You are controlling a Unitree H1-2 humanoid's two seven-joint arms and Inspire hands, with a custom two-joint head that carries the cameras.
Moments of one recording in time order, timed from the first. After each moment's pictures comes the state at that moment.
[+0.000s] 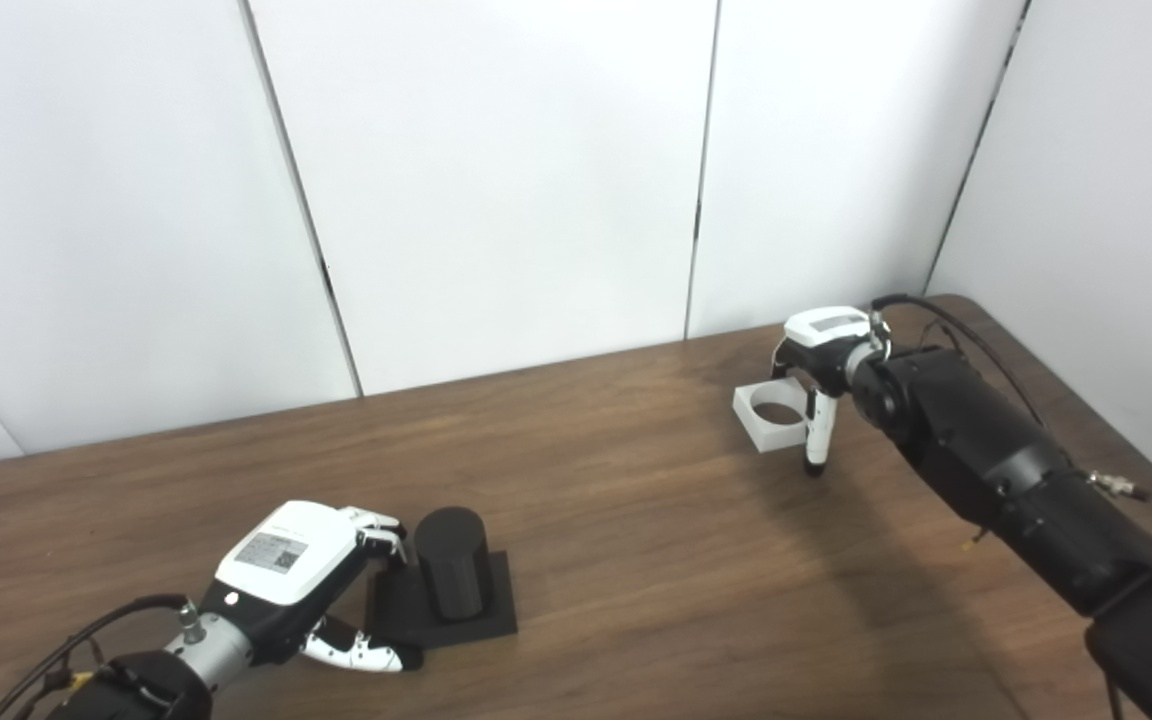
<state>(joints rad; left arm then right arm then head) -0.43 0.56 -0.63 0.09 0.82 -0.15 -0.15 -0.67 -0.64 0.40 0.39 -0.93 0.28 0.52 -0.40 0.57</state>
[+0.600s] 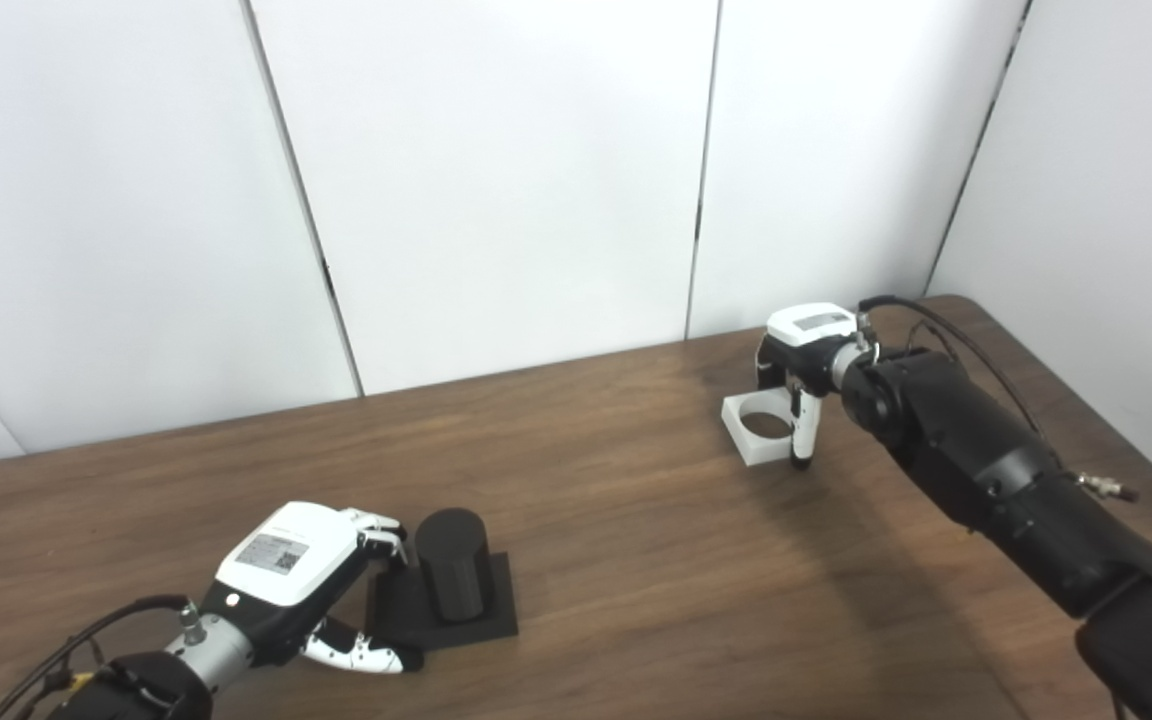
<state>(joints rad) -0.43 0.56 -0.63 0.09 0.82 -0.15 -0.16 -0.66 -0.63 0.40 0.40 -0.91 0.22 0.46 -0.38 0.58</state>
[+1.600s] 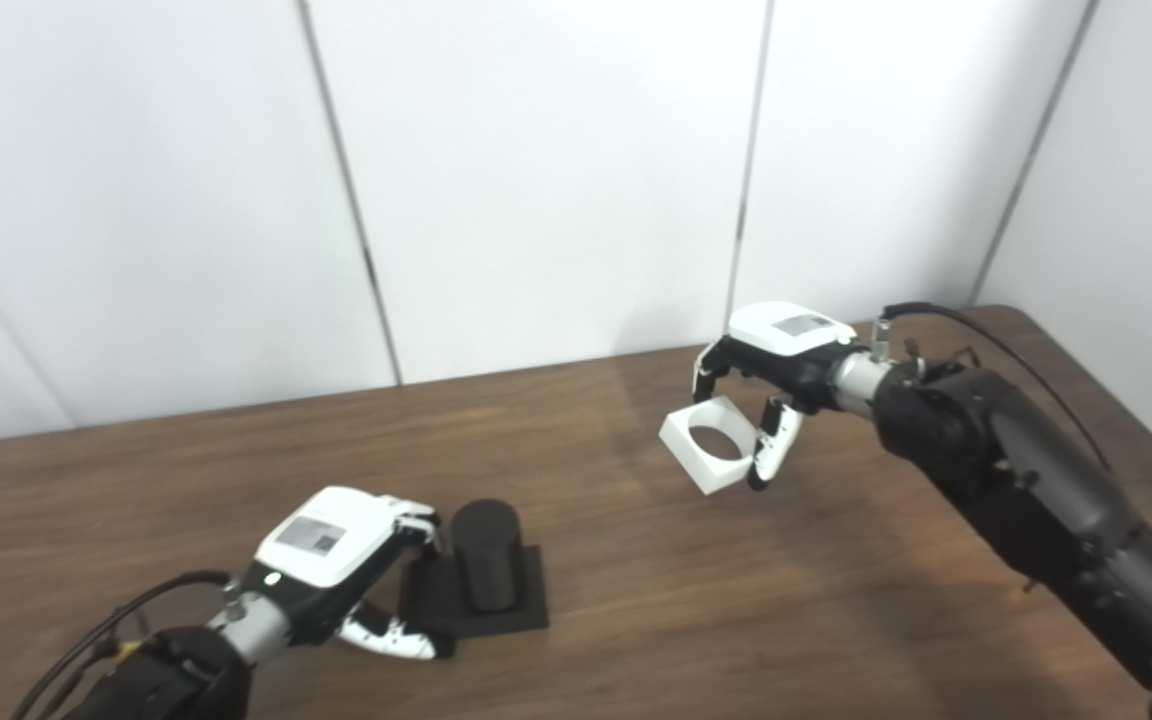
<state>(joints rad) -0.43 0.55 -0.63 0.07 0.83 -0.12 -0.18 -0.56 -0.64 0.31 -0.05 -0.69 0.11 0.56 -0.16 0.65</state>
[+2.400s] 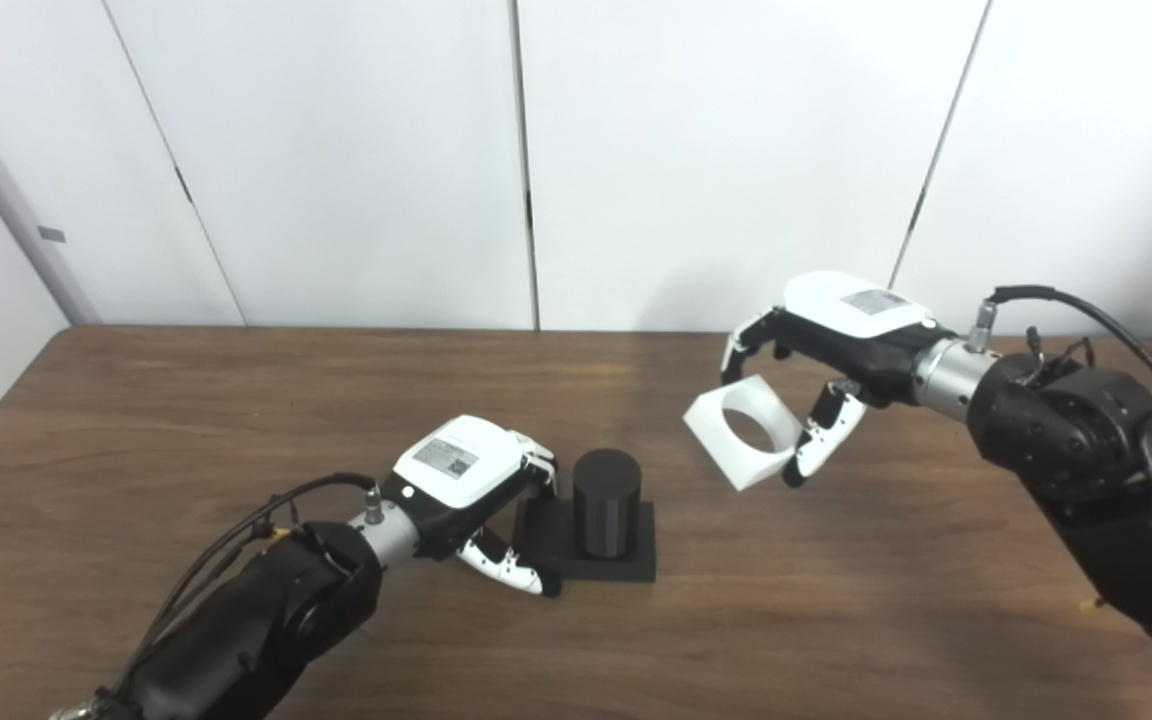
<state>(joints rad) -0.44 0.51 -0.63 0.06 0.86 -0.08 -0.21 -0.61 -0.54 0.31 -0.22 -0.60 0.11 0.66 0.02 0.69</state>
